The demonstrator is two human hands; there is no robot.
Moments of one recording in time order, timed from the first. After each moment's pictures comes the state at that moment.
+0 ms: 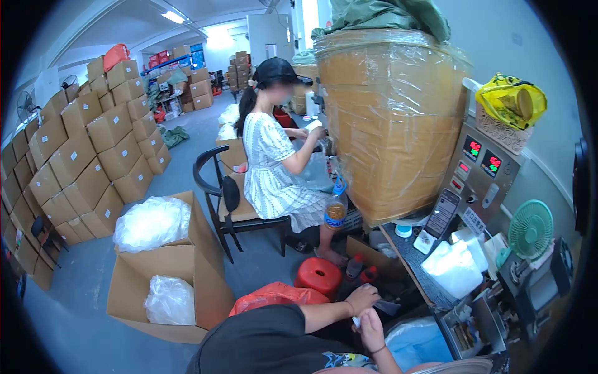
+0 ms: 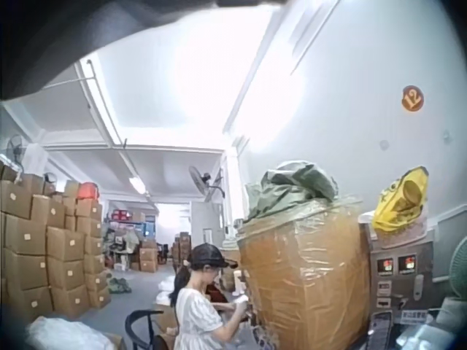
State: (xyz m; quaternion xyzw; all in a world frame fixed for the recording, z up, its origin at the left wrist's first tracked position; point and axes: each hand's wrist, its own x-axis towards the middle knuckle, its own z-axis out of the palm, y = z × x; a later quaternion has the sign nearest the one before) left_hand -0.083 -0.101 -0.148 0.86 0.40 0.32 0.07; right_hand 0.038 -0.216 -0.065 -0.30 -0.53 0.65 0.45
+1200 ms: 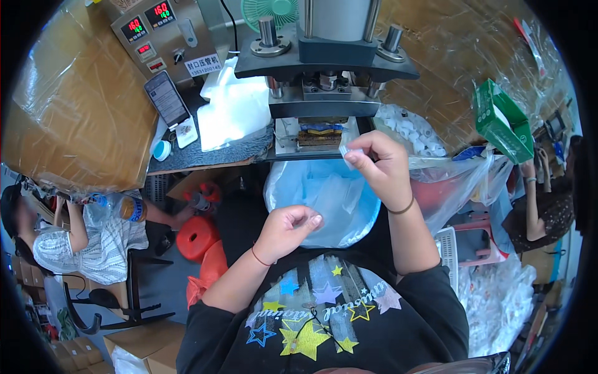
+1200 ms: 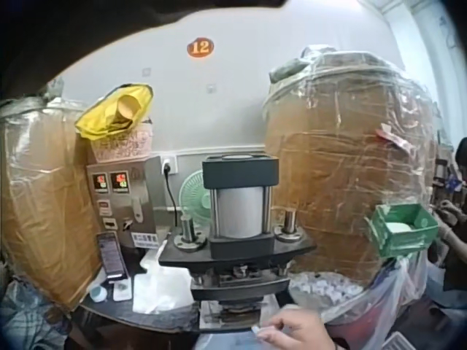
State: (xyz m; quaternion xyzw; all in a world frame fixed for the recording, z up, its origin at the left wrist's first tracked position) left_hand 0.032 -0.238 0.026 0.68 0.12 0.09 0.71; right_hand 0.239 -0.358 0.112 -0.67 -0.53 0.03 0.53
